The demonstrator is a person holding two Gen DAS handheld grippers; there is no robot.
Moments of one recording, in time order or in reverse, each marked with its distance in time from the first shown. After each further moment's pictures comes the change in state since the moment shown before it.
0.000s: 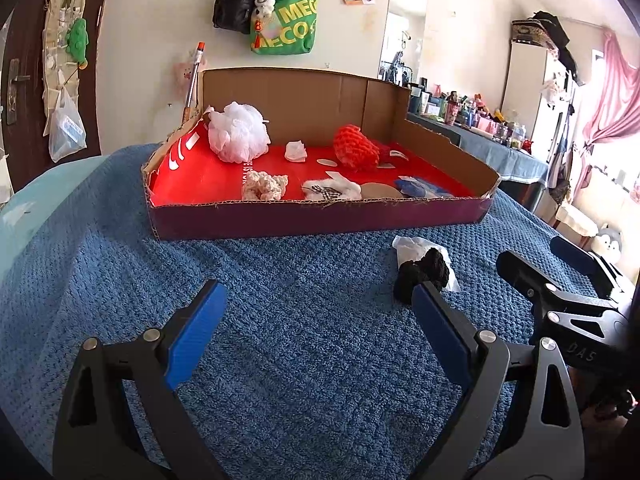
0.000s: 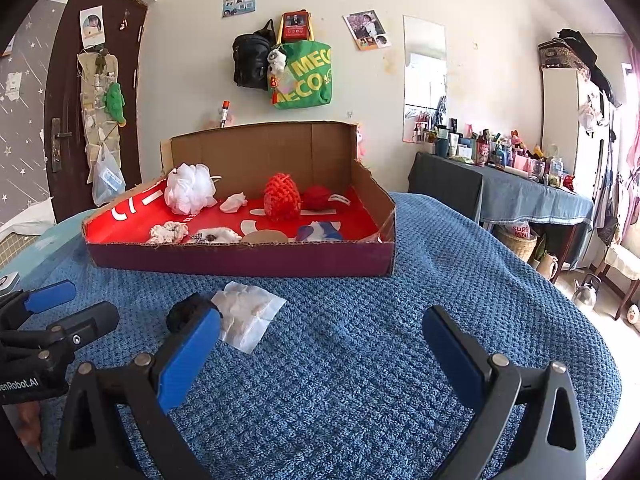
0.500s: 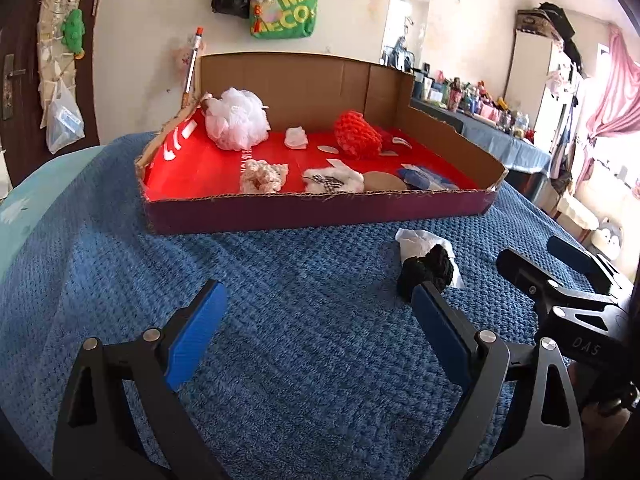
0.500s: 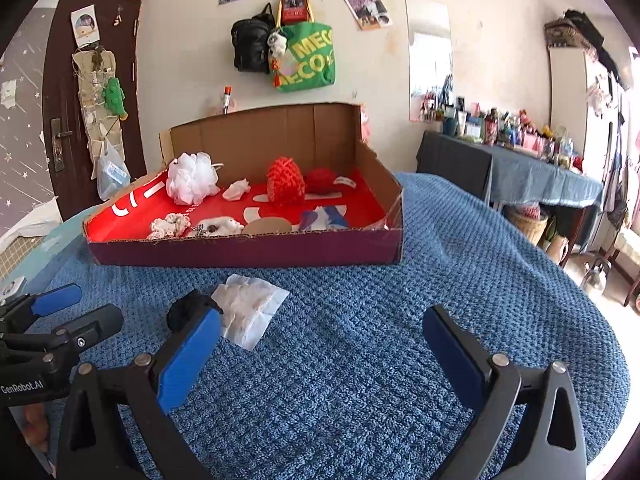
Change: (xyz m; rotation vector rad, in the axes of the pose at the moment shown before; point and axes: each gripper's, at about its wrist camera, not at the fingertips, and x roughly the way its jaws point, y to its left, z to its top) left arm 0.009 0.001 0.008 -0.005 0.067 0.001; right arm 0.011 -0.009 0.005 0.038 0.090 0.050
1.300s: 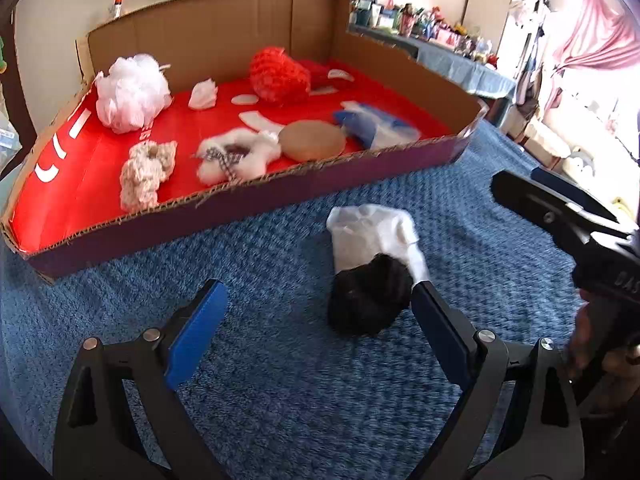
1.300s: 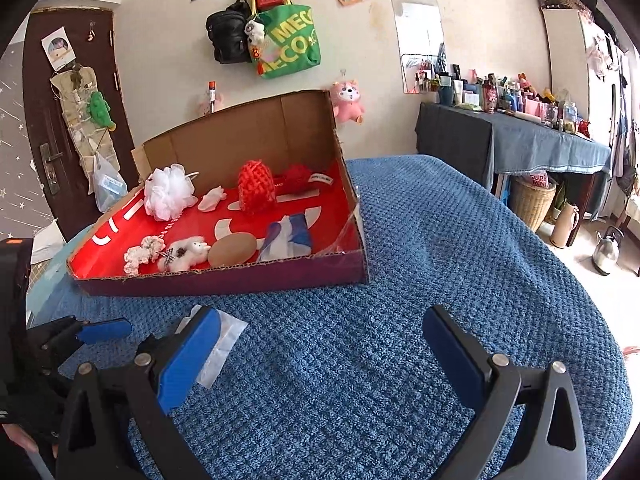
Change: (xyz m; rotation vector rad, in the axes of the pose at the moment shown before) left arm 0.068 -0.044 0.027 0.156 0.263 -0.137; right arm 0.024 -0.045 0.031 0.085 0.080 0.037
